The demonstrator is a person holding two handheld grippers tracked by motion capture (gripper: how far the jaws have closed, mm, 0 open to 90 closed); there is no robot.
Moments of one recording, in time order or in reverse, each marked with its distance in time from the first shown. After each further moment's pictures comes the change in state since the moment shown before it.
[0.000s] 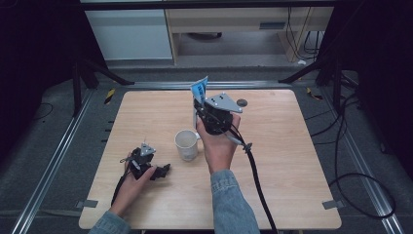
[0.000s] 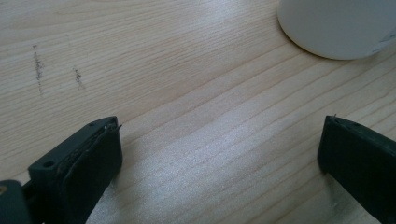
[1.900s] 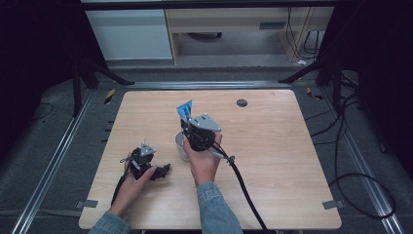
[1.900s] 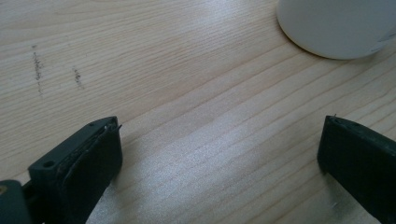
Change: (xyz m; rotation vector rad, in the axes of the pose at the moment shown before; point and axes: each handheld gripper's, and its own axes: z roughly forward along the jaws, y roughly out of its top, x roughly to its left) left arm 0.000 0.000 0.000 -0.001 -0.001 0.001; right arm 0.031 -0.070 0.034 0.064 0.044 0.024
